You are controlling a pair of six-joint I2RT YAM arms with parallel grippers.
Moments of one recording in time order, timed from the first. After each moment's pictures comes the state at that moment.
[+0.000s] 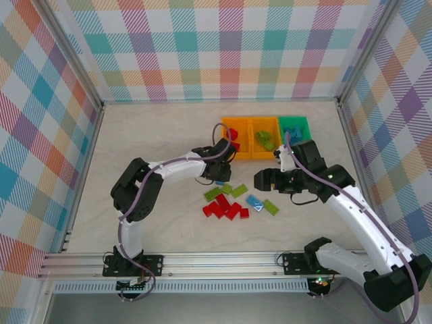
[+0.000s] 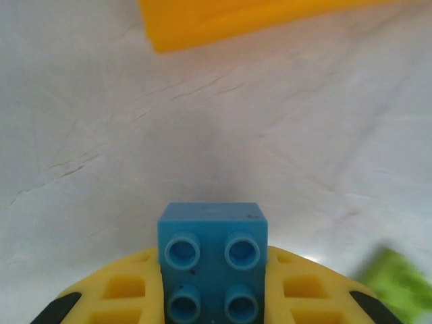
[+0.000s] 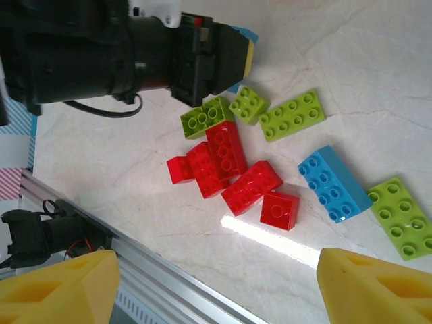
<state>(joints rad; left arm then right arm) -0.77 1.93 1.37 -0.55 -0.07 -0.53 0.46 0.98 1.02 -0.95 -0.40 0.47</state>
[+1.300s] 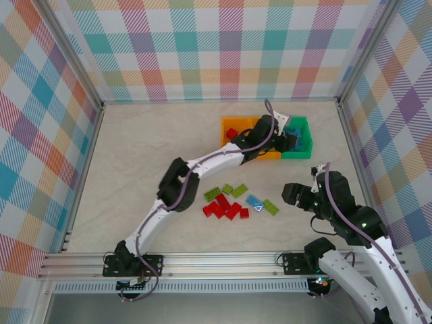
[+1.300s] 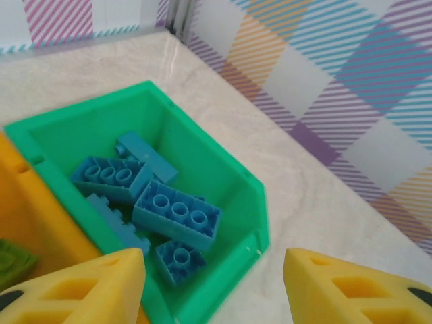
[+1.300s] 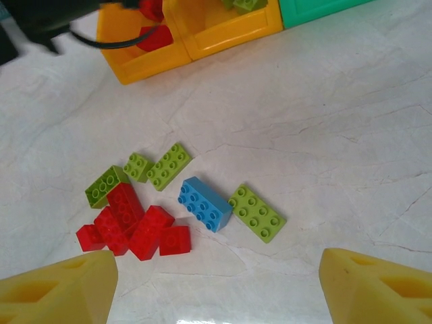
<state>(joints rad) -0.87 2.37 2.06 -0.07 0.09 -0.31 0.46 0.58 0.87 -1.07 0.02 0.62</state>
